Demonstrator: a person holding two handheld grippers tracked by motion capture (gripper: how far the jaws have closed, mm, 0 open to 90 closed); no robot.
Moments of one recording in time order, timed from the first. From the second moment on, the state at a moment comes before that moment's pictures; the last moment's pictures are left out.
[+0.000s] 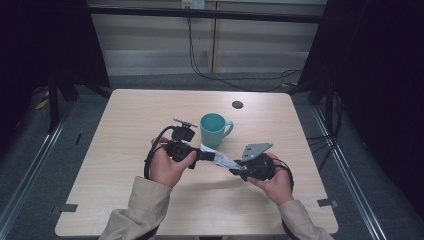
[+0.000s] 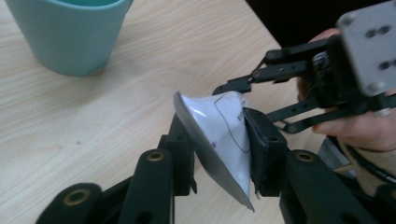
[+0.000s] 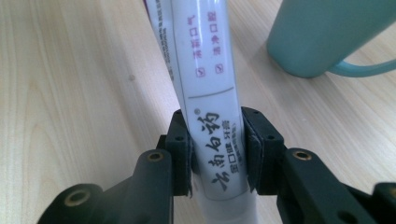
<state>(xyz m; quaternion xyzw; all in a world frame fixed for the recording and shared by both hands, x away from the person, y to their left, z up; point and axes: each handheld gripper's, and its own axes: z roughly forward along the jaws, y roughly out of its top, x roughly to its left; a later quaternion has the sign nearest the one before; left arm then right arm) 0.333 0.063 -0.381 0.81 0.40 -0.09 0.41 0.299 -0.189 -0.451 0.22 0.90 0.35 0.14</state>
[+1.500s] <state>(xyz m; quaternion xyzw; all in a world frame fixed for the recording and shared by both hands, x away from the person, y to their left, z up) 0.333 0.034 -0.350 0.85 0.38 -0.05 0.36 0.304 -0.168 -0.411 0.24 0.86 0.44 0.12</state>
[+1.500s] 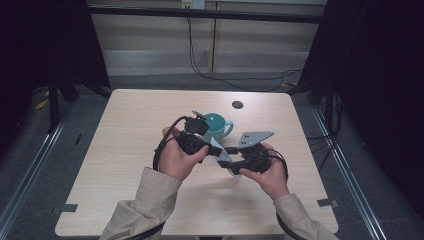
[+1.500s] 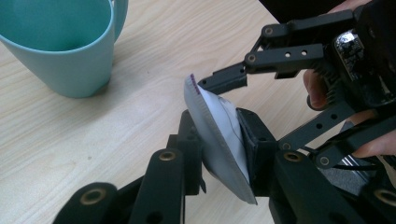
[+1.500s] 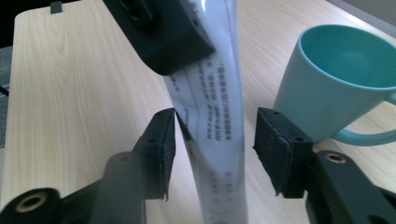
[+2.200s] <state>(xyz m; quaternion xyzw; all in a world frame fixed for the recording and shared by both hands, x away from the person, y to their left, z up) 0.332 0.056 -0.340 0.83 0.34 -0.01 0.44 0.305 -0.176 -0.410 0.25 0.85 0.45 0.11</state>
